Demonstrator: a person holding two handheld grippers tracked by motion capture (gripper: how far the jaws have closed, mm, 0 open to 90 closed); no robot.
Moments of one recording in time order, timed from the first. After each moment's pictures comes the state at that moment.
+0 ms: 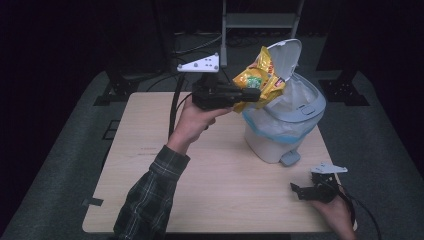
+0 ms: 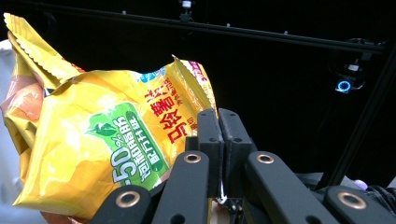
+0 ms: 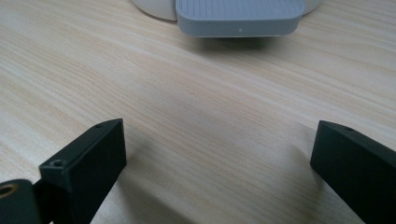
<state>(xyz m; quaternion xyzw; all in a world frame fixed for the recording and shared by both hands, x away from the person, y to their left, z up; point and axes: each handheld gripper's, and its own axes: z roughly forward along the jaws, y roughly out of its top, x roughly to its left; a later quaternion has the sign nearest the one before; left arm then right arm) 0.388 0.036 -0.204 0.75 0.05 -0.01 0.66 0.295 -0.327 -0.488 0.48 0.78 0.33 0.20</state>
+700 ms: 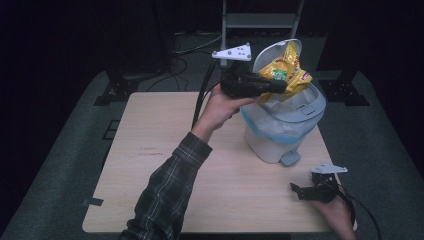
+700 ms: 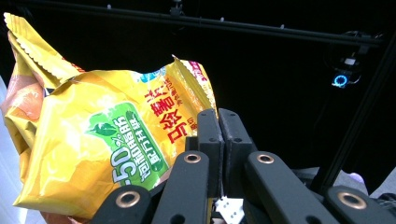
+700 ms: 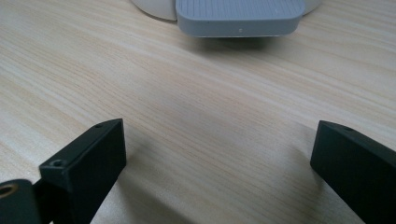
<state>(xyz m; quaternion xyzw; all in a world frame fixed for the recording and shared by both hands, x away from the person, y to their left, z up) 0.420 -0.026 -0.200 0.76 0.03 -0.03 0.65 0.295 -0.327 -0.488 0.48 0.78 0.33 0.20</state>
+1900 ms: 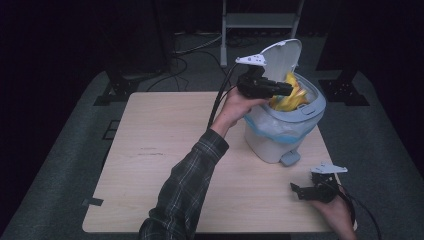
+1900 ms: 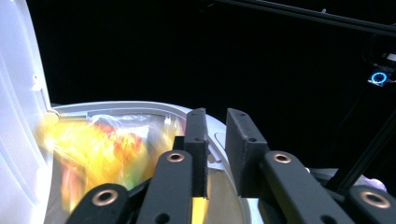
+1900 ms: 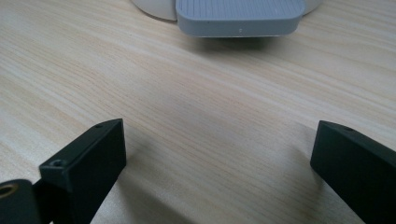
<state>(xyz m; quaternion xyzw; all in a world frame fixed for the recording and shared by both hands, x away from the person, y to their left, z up) 0.471 -0.062 -0.251 0.77 0.08 -0.03 0.63 0.295 -0.327 -0.488 0.48 0.78 0.33 0.20</state>
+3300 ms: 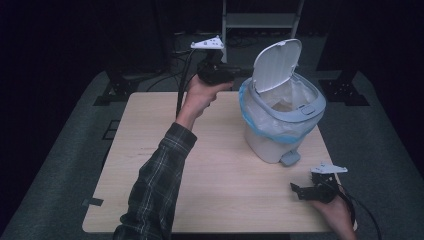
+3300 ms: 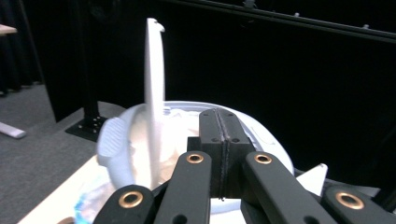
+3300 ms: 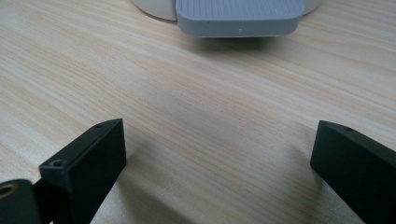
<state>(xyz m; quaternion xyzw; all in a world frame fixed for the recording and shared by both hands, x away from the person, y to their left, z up) 0.476 0.033 -0.211 0.76 0.14 0.04 0.63 0.295 -0.327 -0.488 0.48 0.78 0.33 0.20</state>
